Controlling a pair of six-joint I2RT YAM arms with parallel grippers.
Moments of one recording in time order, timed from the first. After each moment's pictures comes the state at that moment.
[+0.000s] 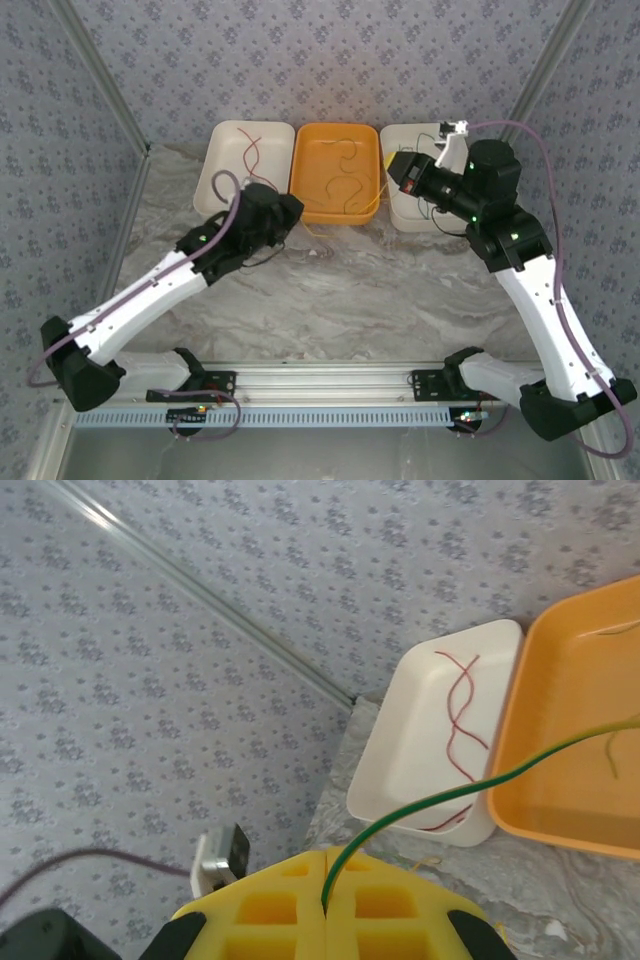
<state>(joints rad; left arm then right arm) -0.80 1.22 1.22 -0.50 -0.24 -1.40 0.40 1.10 1.44 -0.50 -0.35 0.75</state>
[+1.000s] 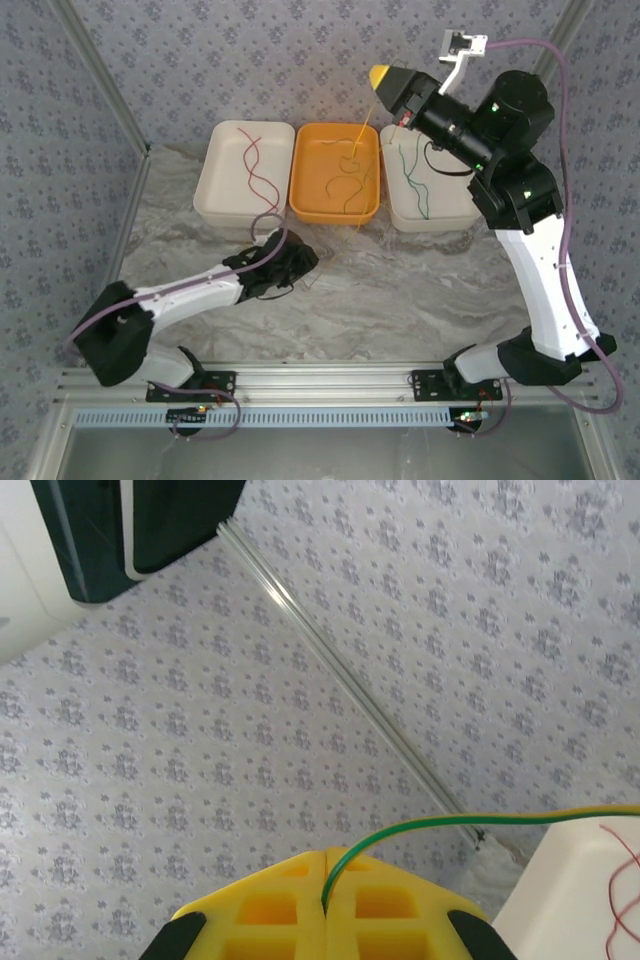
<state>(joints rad) -0.84 1.44 0.78 -0.18 -0.13 -1.28 0.48 1.40 2.08 -0.46 -0.34 0.74</state>
